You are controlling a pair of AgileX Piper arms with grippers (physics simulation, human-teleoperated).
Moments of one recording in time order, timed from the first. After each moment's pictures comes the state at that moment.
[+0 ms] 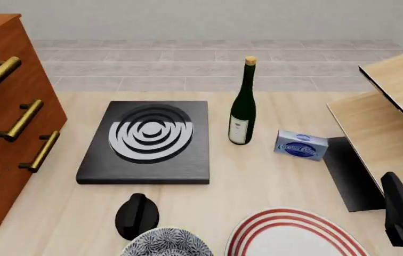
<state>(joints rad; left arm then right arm) -0.33 0.00 -0.50 0.71 -0.05 0.00 0.01 0.00 0.00 0.00</state>
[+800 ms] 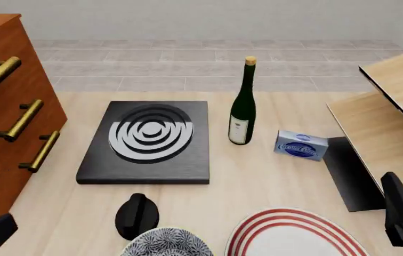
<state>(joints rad) -0.50 0.00 -0.46 0.80 -0.16 0.00 0.01 0.00 0.00 0.00</state>
